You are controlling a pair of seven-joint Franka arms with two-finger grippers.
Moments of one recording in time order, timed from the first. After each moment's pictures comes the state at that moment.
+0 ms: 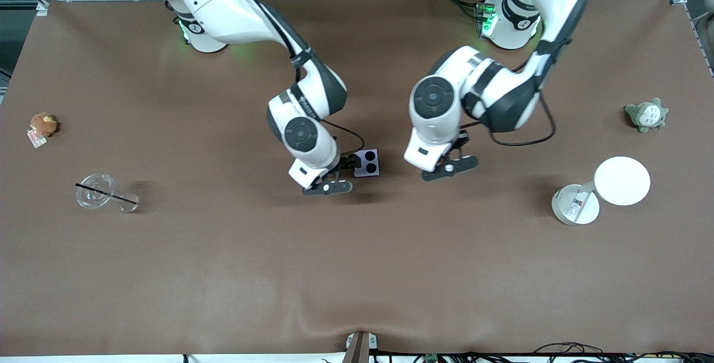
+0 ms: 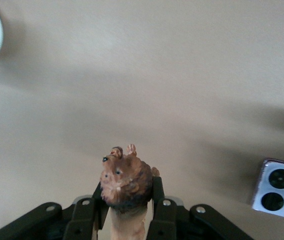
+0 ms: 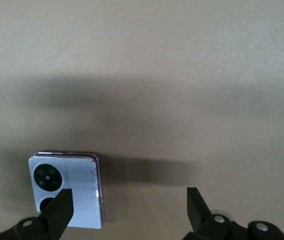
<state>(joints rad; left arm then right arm) -0.26 0.44 -0.39 -1.64 0.30 1.83 -0.95 0.70 0.73 -0.01 -1.54 0.20 2.25 0.50</state>
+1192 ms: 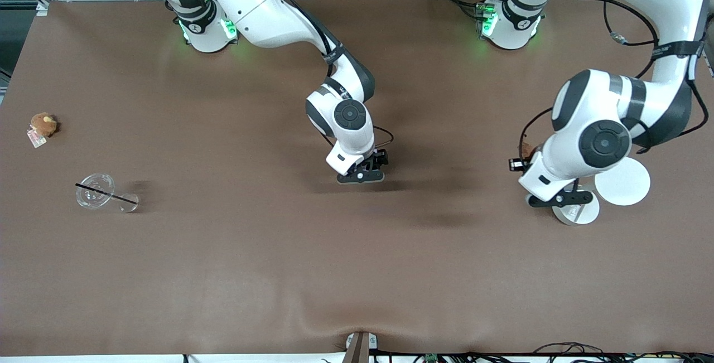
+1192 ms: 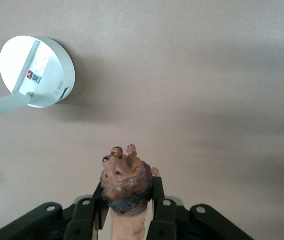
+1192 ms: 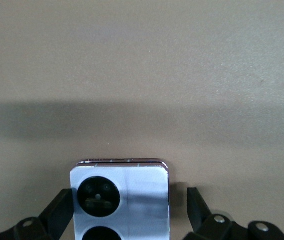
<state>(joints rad) 0.10 0.39 -0.38 -1.68 0.23 1.79 -0.39 0.81 0.87 -0.01 -1.42 0.08 2.35 0.70</state>
